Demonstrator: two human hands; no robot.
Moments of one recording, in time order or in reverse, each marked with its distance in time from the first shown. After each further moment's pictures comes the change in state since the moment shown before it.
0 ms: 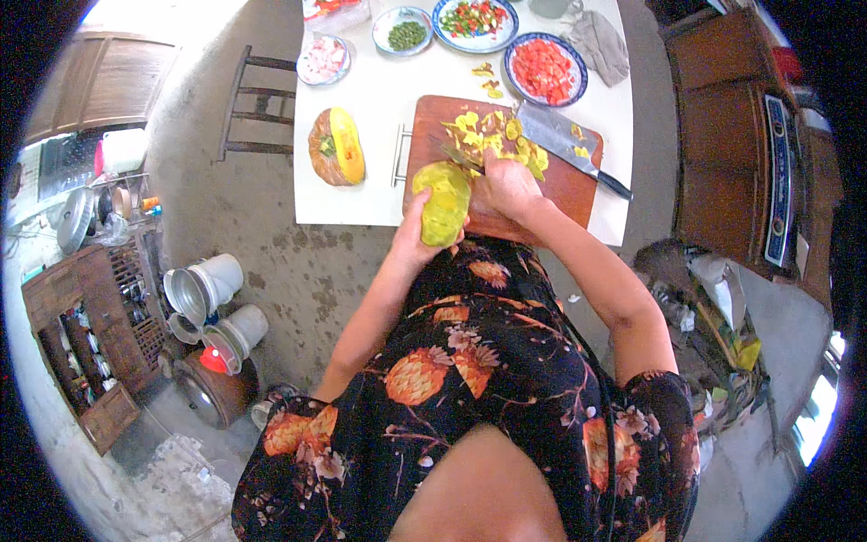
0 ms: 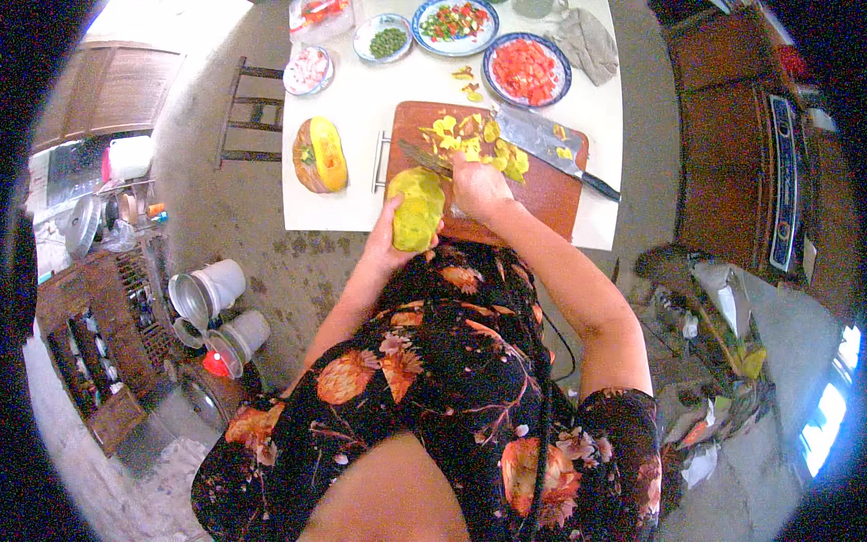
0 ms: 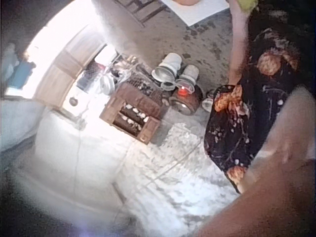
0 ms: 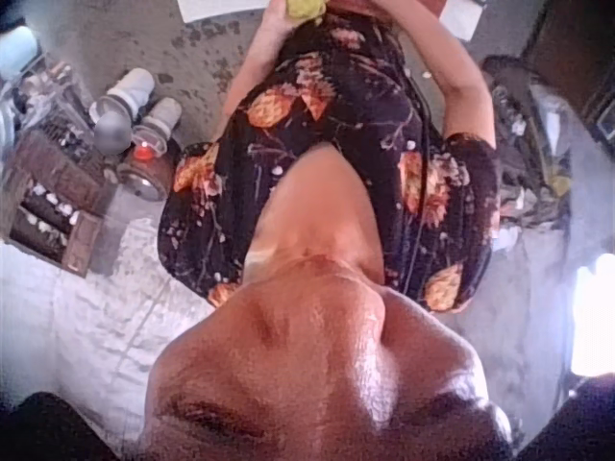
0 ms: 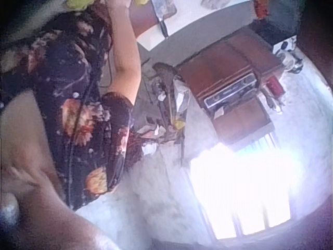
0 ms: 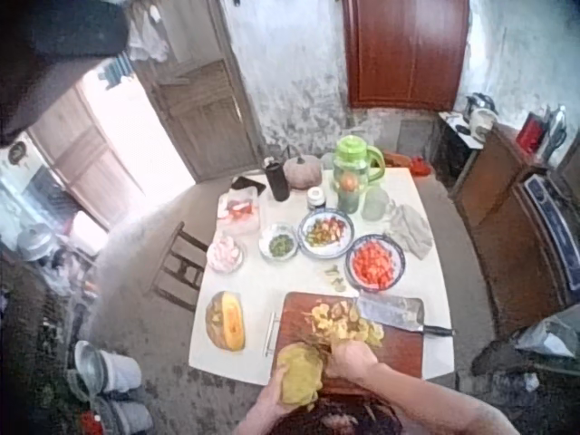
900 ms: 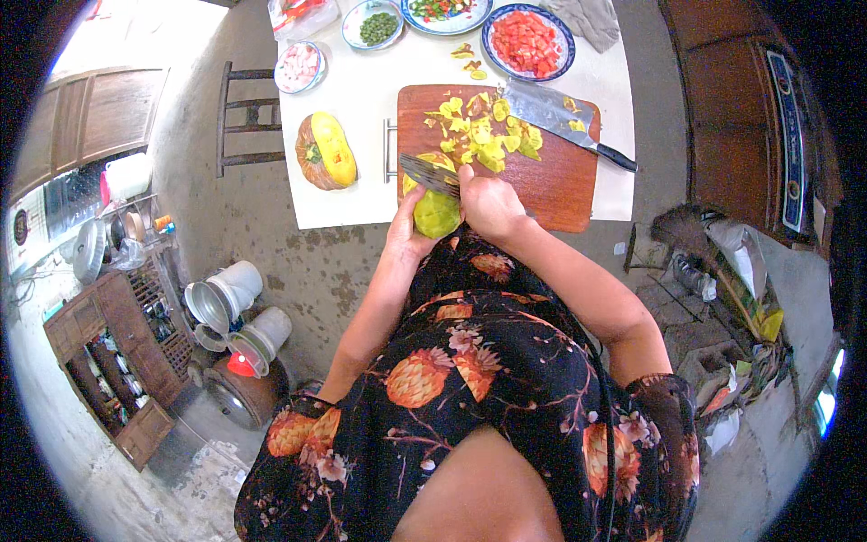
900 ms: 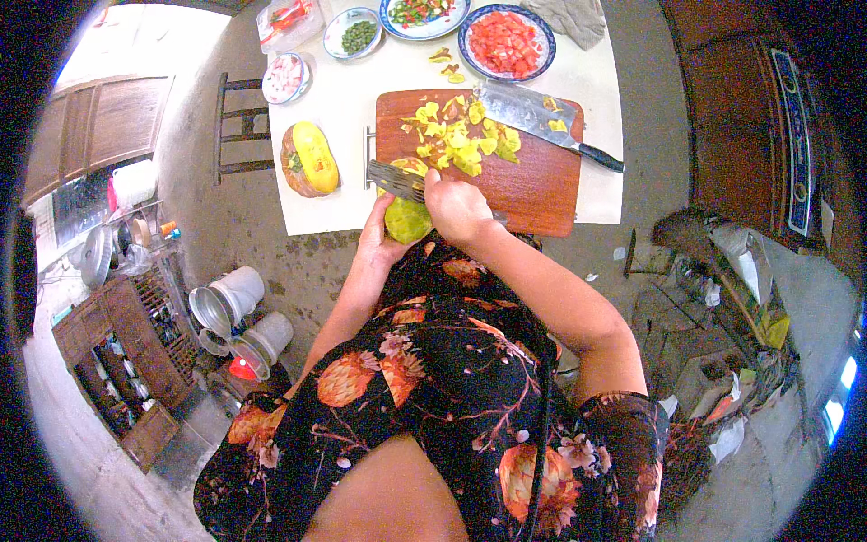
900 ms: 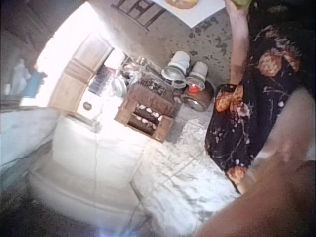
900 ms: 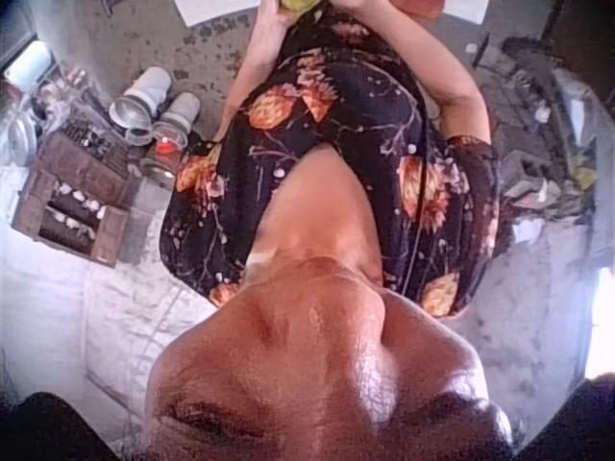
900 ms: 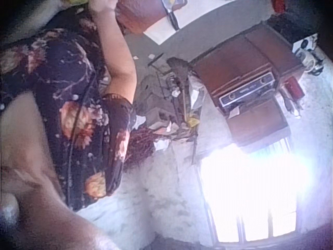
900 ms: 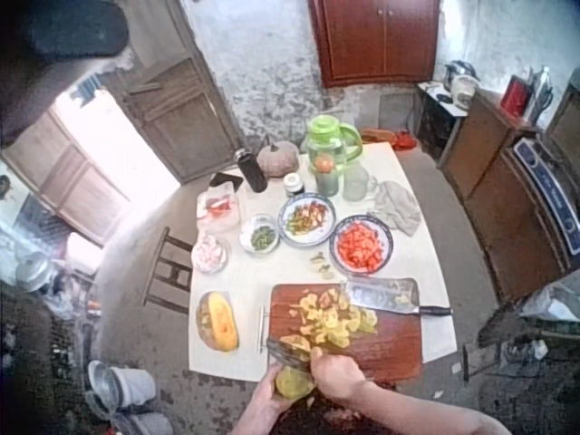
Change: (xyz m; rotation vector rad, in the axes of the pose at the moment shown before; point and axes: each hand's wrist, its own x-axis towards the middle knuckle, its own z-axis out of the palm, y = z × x) left_hand -0.004 0.000 0.013 -0.172 0.099 0.039; right_hand -0.037 -0.034 0.006 0.081 -0.073 0.047
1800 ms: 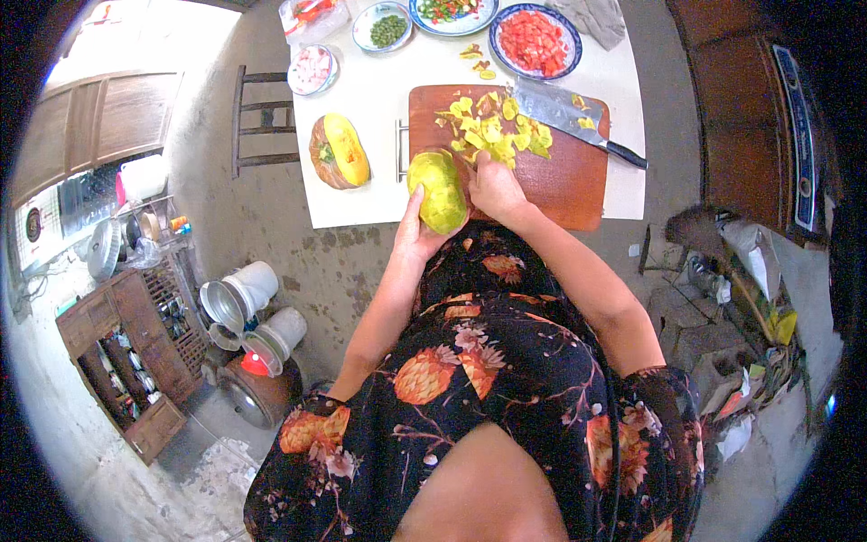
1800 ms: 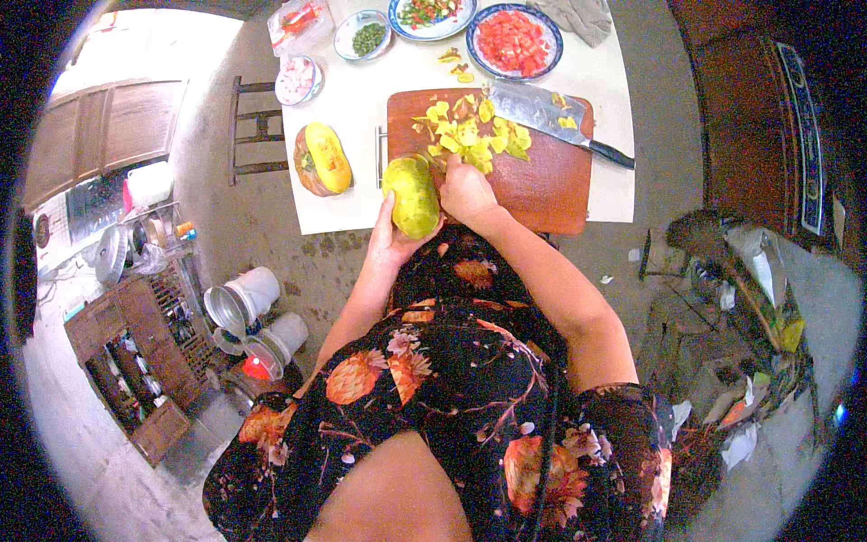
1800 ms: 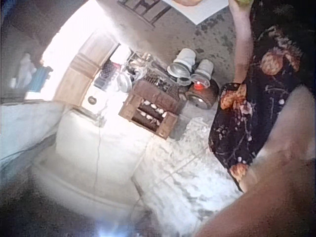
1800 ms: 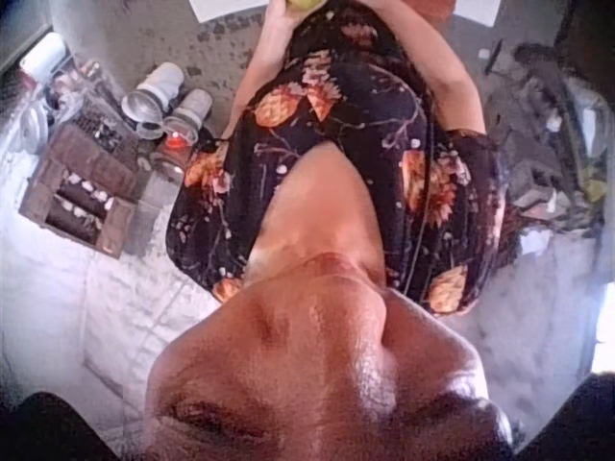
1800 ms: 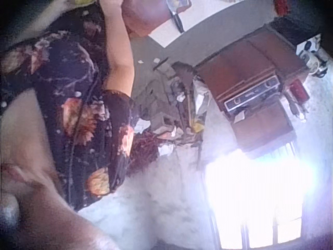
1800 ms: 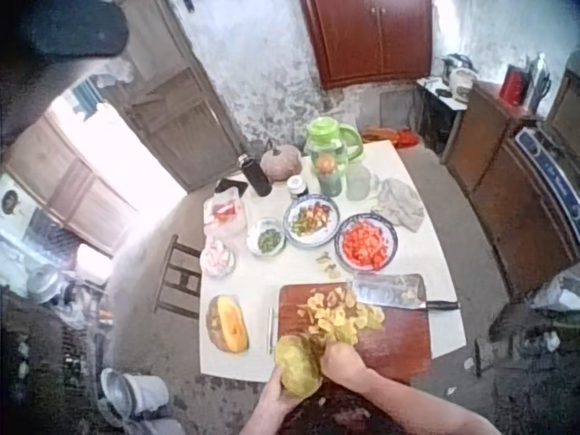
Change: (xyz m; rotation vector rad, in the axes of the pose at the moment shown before) left_hand 0.001 -0.001 -0.024 0.082 0.003 0.034; right_hand 0.030 0.025 0.048 0.273 0.140 0.122
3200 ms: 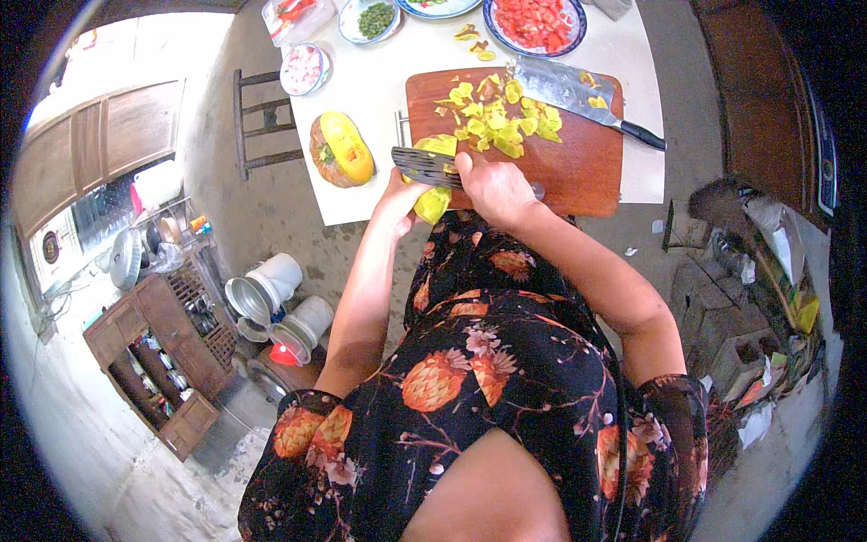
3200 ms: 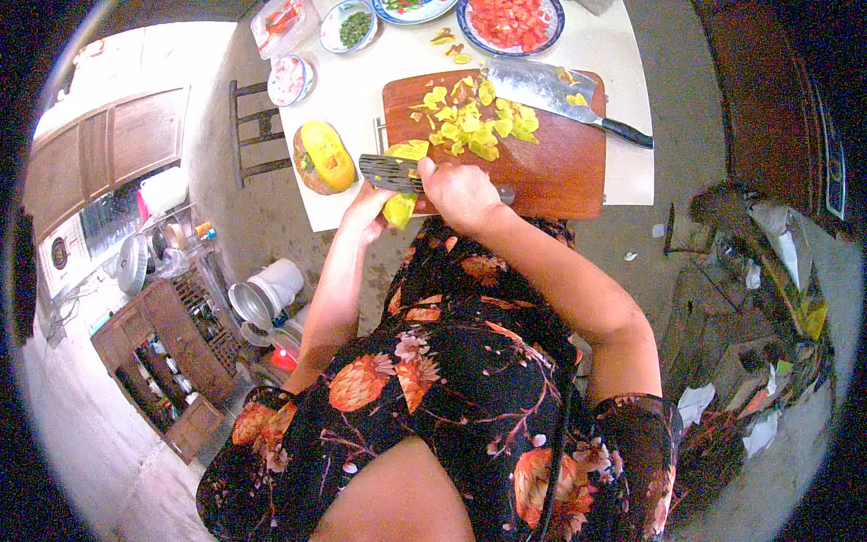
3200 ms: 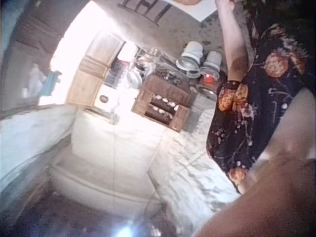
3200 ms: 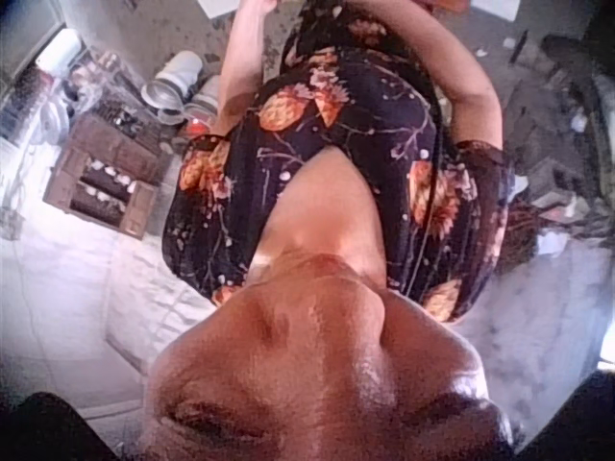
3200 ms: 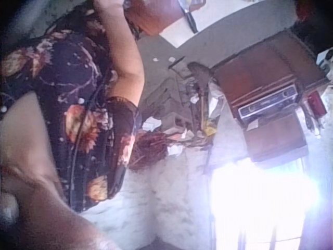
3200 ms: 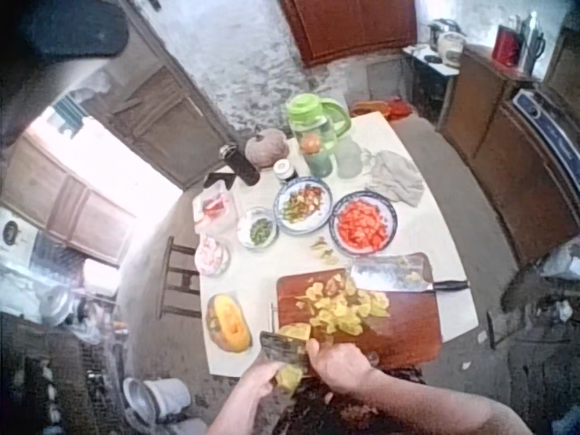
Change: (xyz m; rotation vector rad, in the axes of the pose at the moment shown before) left_hand 0.009 0.066 0.021 0.958 0.172 0.107; right_hand -0.017 -0.031 -0.032 -0.233 0.020 -0.302
